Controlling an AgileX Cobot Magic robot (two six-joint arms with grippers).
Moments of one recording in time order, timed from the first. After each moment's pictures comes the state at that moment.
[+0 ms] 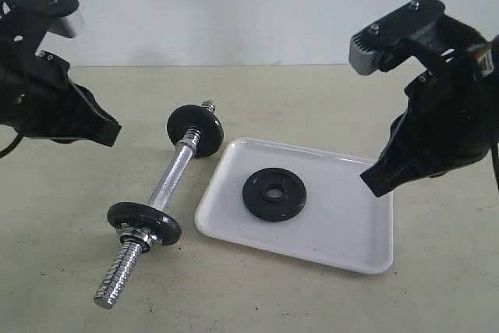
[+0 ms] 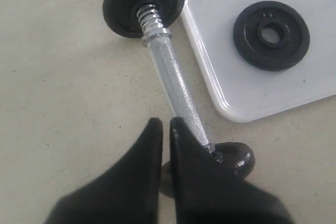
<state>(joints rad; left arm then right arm) -0.31 1.38 -0.89 -0.34 0.53 0.46 0.52 1.27 -0.92 0.00 0.81 -0.18</state>
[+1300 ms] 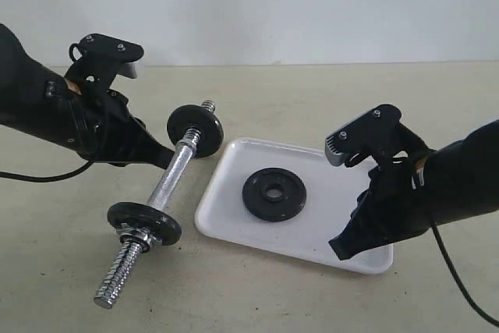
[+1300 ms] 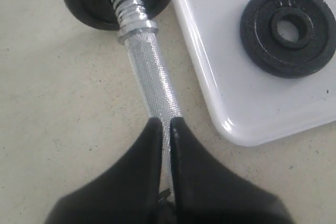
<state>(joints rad) -0.40 1.60 -0.90 -0.33 0.37 0.38 0.52 1.51 -0.64 0.02 0.25 -0.16</state>
